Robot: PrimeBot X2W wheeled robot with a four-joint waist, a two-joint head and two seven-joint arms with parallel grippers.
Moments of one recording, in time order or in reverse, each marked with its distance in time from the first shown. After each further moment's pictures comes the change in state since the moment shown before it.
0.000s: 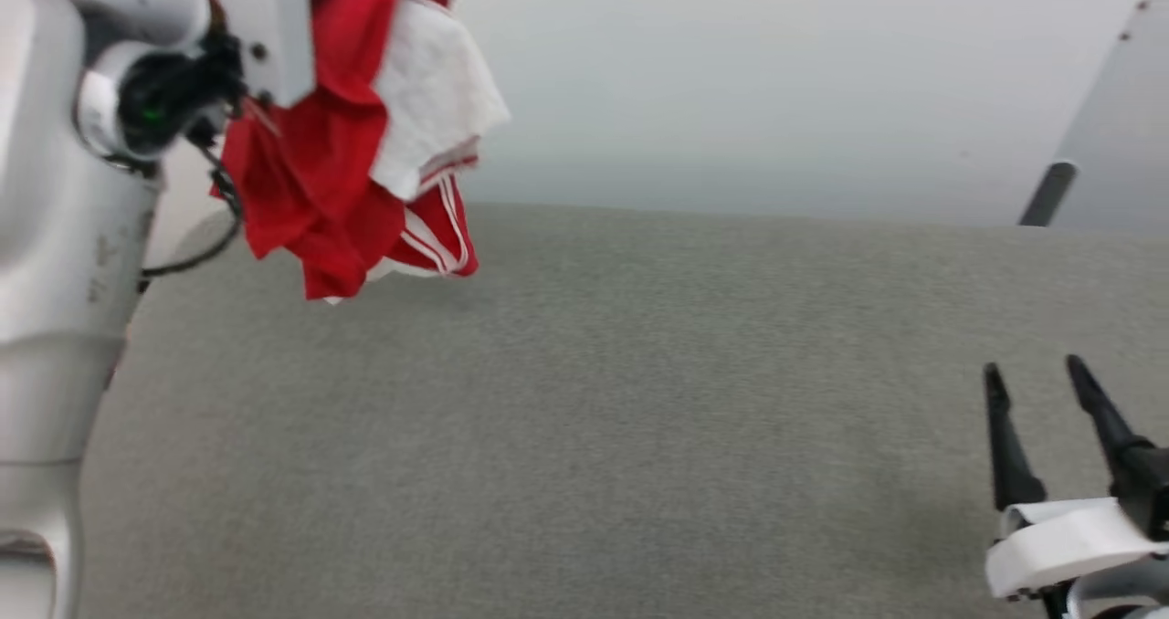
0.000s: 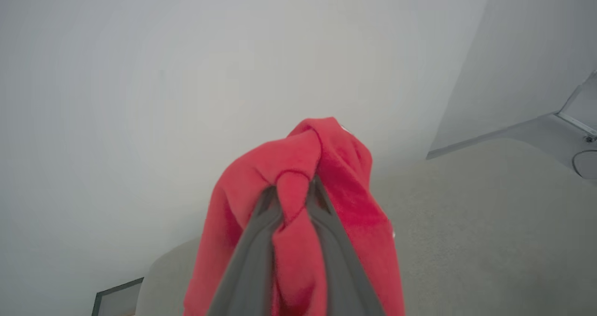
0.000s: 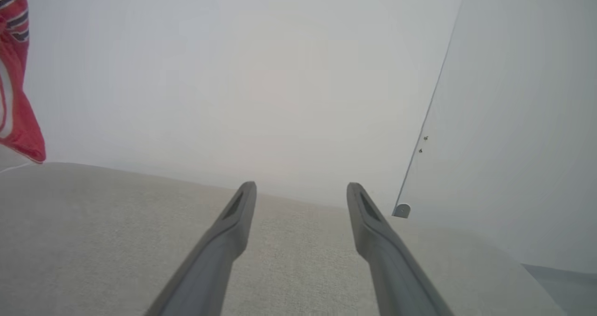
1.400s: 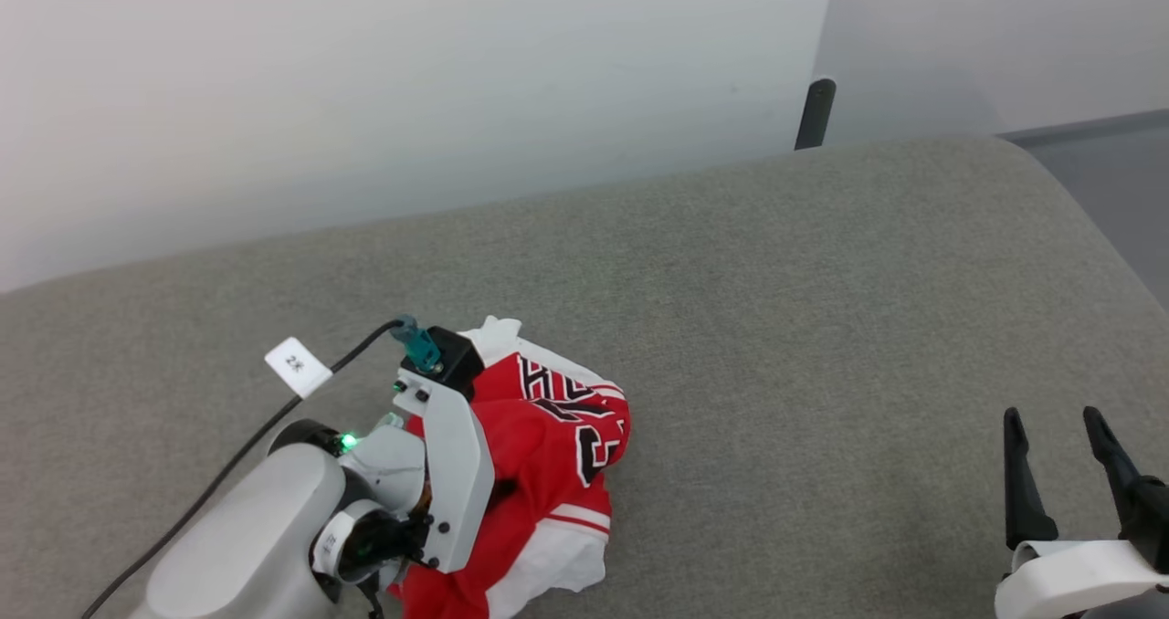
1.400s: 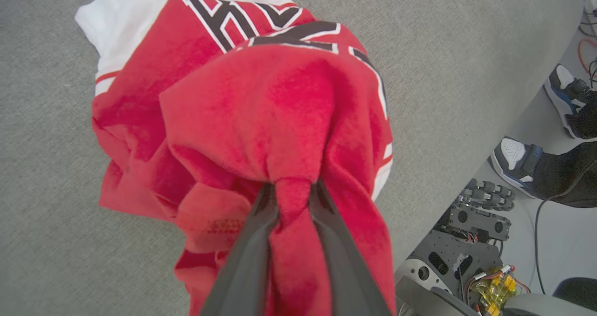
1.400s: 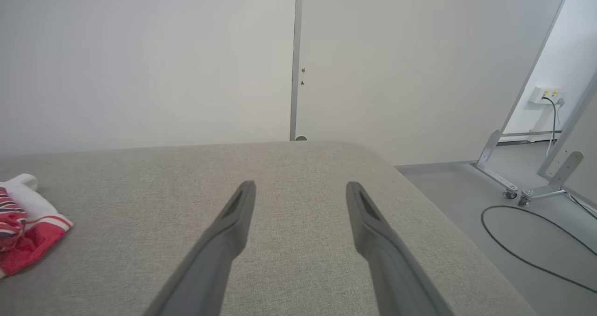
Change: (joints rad) left arm 0.653 0.013 -0.222 -0.261 -0.105 0.095 0.118; right arm 0.041 0.034 -0.080 0.068 0.001 0.000 -0.024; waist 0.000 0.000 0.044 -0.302
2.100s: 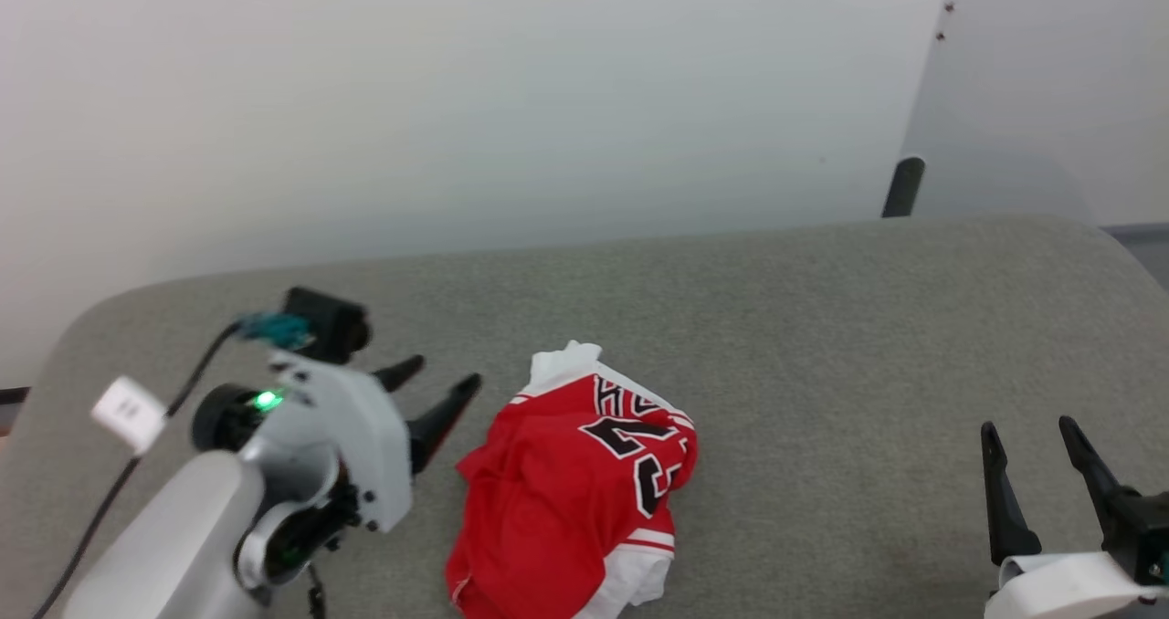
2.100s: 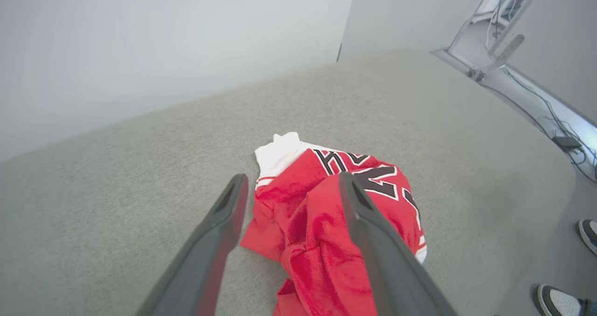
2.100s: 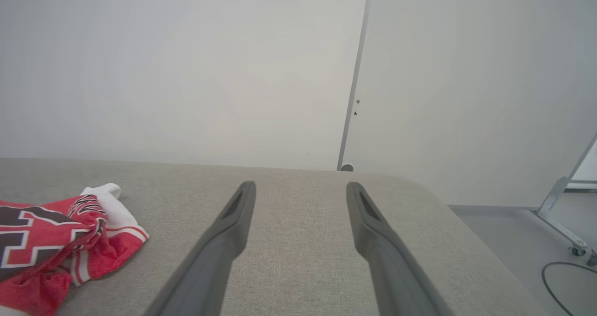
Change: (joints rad) left arm 0.060 0.038 0.139 -0.030 0.030 -0.028 -0.384; right arm 0.020 -0.029 0.064 -0.012 0.007 0.000 0.007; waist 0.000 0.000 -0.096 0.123
